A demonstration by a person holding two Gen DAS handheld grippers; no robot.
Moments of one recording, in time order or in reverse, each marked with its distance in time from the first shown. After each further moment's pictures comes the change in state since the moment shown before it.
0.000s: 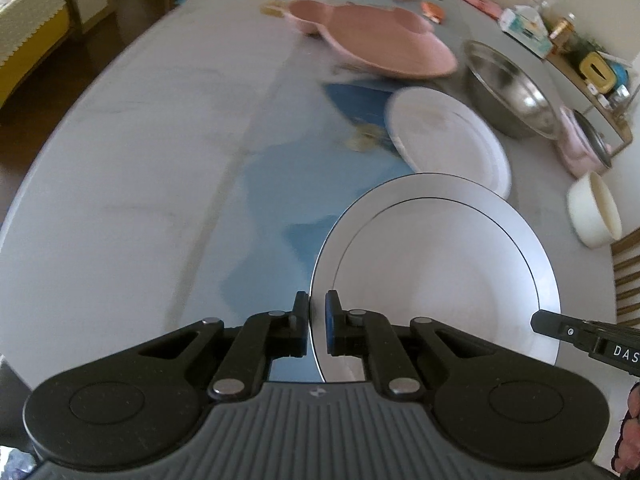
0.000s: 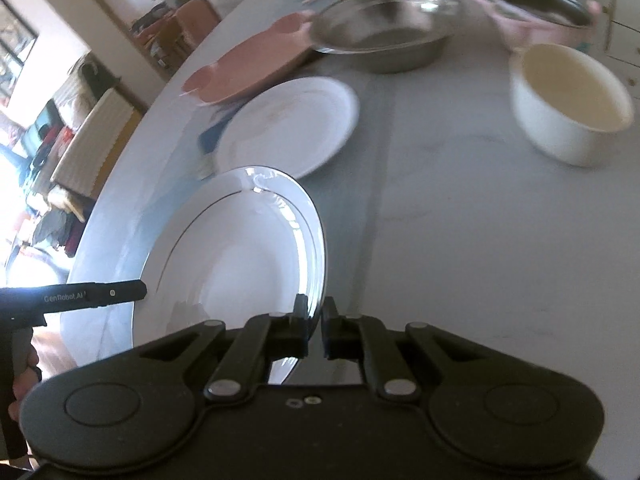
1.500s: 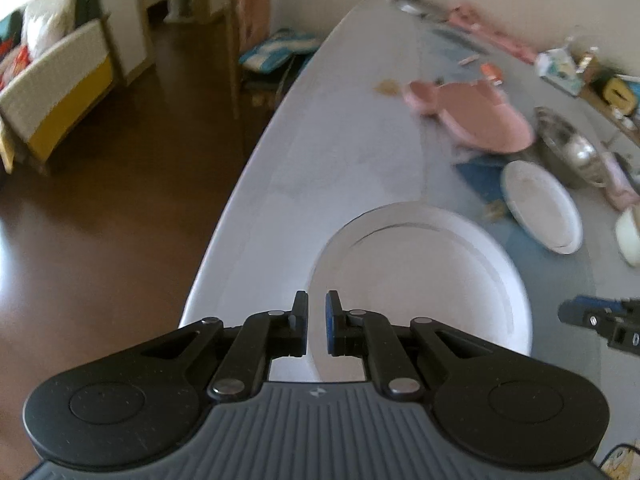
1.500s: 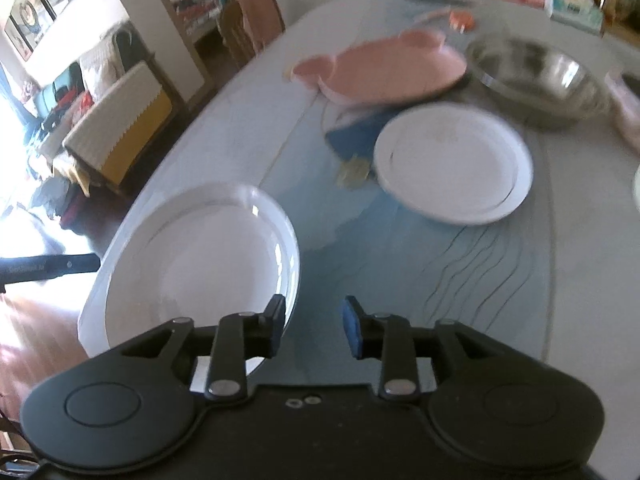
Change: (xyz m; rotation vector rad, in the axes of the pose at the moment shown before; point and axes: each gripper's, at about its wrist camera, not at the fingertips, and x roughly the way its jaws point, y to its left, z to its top) left arm -0.066 0.115 0.025 0.076 -0.158 0.092; right arm 0.019 0.131 0.004 -0.148 -0.106 -0.066
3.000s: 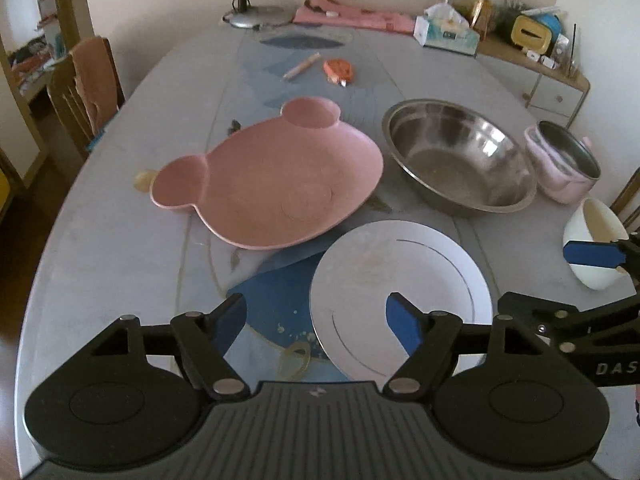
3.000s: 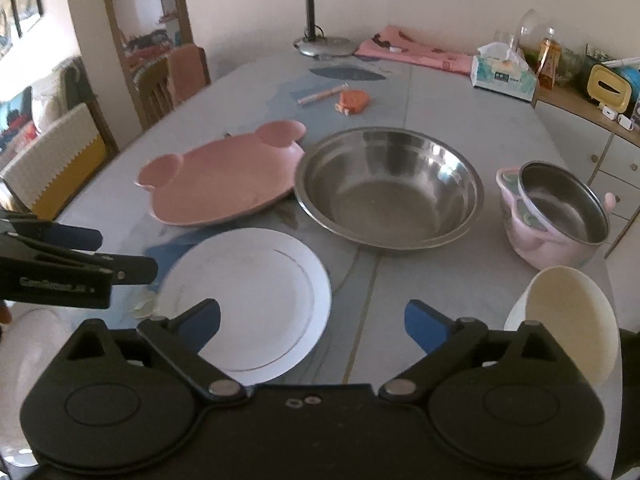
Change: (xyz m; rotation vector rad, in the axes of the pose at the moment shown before) left arm 0.122 -0.213 0.104 0.286 -0.024 -0.135; right arm 0.027 -0.143 0.077 -0.056 -0.117 -0.195
